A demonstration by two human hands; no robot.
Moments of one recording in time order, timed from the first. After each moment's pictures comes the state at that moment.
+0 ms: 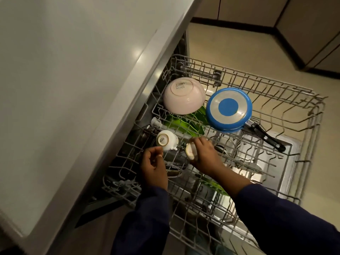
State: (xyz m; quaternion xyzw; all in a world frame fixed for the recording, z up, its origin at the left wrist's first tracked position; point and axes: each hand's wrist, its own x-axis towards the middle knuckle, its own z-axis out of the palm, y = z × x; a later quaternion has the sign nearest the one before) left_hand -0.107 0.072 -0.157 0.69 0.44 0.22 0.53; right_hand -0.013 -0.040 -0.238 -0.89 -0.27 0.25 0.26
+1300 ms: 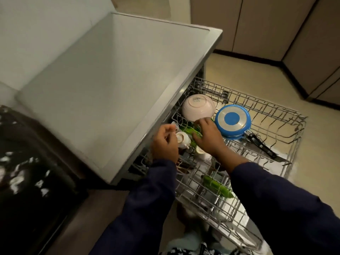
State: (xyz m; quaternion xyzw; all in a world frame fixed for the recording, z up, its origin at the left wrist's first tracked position) left_hand -0.123 0.063 -0.038 0.77 0.37 0.27 0.45; right_hand -0.015 -0.025 -0.107 -0.88 -0.31 0.11 0.34
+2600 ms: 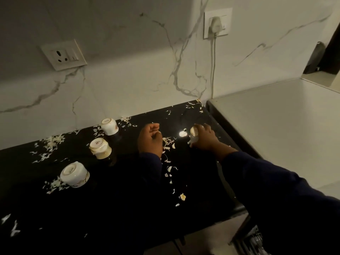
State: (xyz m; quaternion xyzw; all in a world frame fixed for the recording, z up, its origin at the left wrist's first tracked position) left_hand -0.558 0.352 0.122 0.58 0.58 0.49 0.30; right_hand -0.374 0.369 0.068 -0.76 -0.58 0.23 0.19
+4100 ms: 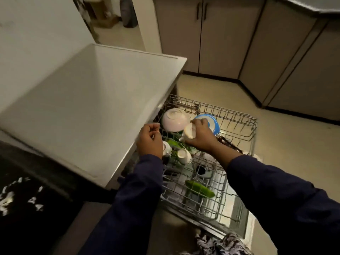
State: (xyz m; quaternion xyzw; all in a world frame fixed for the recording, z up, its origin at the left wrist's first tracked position) left_hand -0.130 0.056 0.015 0.77 0.35 0.28 0.47; right_hand -0.031 -0.075 -0.027 -0.91 -0.21 0.17 0.32
